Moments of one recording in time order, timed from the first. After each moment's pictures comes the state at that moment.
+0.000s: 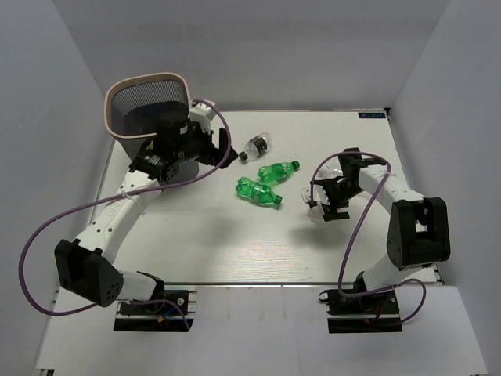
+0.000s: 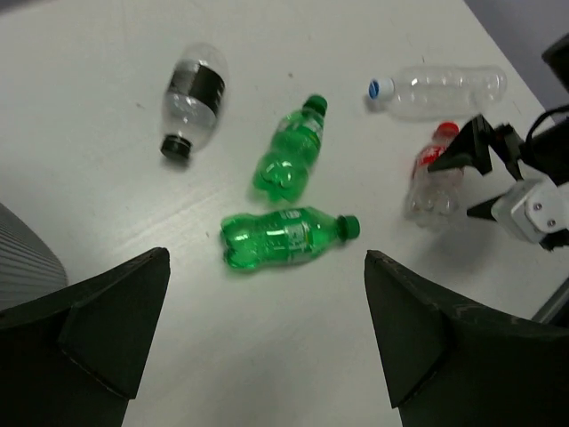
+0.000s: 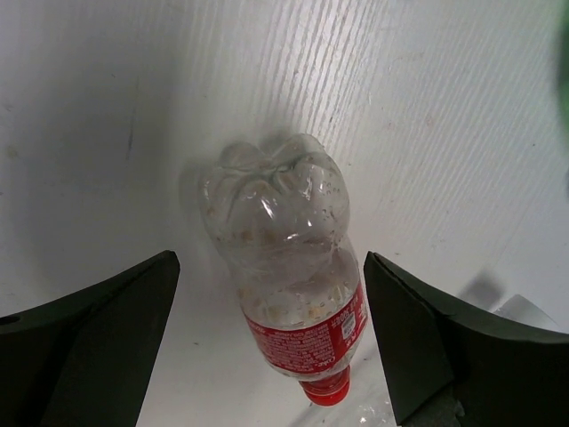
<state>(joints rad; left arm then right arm) -0.38 1.36 1.34 -0.38 0.32 -0.11 0.16 1.58 1.05 -0.95 -0.53 -1.76</state>
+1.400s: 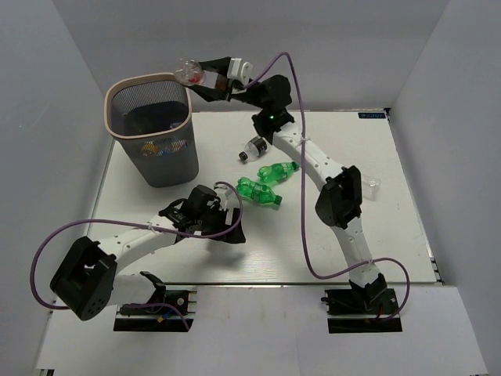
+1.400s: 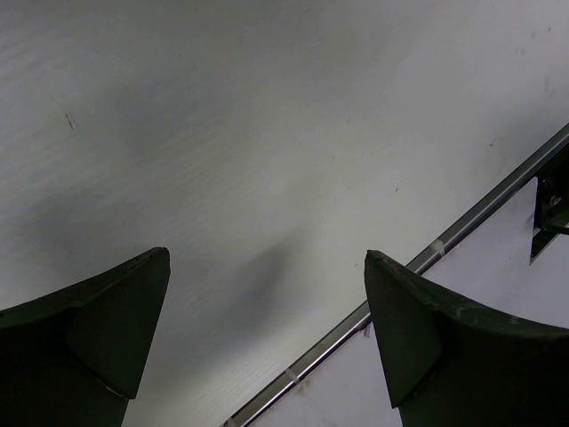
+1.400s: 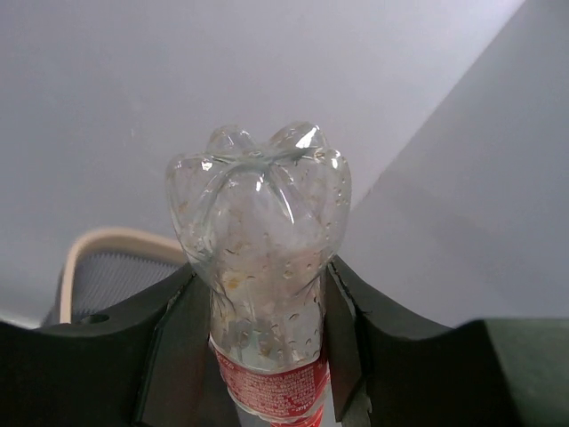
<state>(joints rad) -0.65 1.25 0.62 -0.24 0.33 -0.42 0.67 2.28 2.34 0.69 -0.83 -0.14</state>
